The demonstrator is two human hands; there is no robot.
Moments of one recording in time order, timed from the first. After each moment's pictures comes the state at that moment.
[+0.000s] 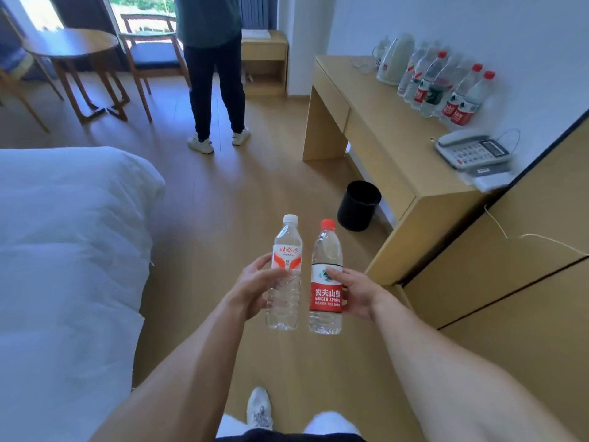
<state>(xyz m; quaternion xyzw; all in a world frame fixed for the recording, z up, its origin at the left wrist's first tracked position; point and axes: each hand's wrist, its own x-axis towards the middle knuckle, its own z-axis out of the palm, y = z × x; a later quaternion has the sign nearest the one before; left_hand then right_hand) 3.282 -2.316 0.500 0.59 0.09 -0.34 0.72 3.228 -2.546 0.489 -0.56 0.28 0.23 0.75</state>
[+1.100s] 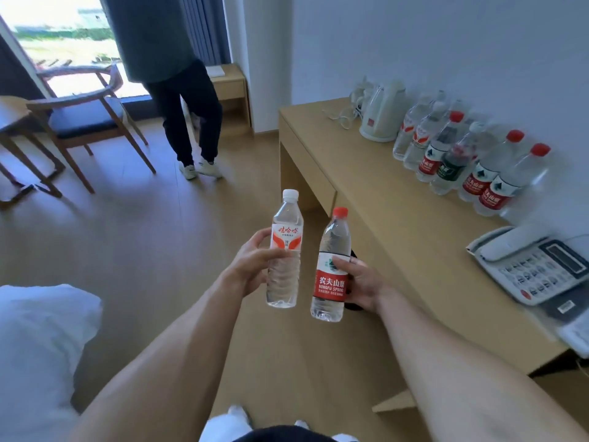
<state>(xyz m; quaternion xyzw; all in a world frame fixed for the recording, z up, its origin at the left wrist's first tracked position) 3.828 -2.531 0.549 0.59 -0.01 -0.35 0.72 3.721 -2.751 0.510 -0.51 0.28 0.10 0.81</state>
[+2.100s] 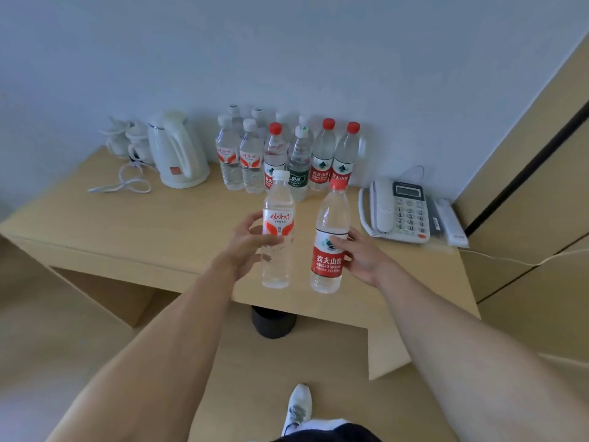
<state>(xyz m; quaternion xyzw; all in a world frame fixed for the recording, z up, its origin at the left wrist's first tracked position) 4.045 -2.854 0.562 0.52 -0.35 -0.61 0.48 3.792 -2.895 0.548 -0.40 0.47 -0.34 0.71</state>
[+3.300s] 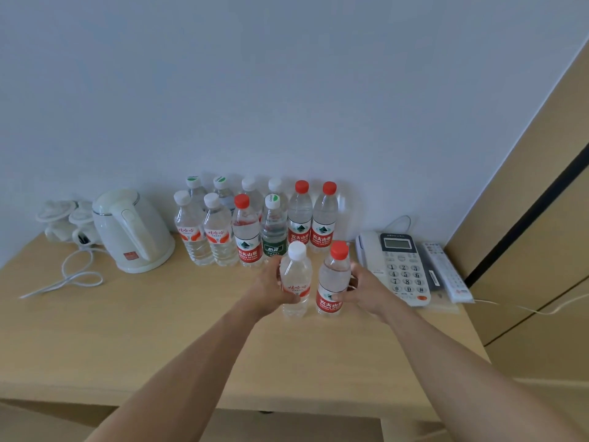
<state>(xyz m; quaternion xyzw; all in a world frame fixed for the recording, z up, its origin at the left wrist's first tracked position) 3.999 -3.002 0.556 0.58 -0.61 -0.46 0.30 3.753 -3.015 0.538 -0.56 0.56 -0.27 0.54</state>
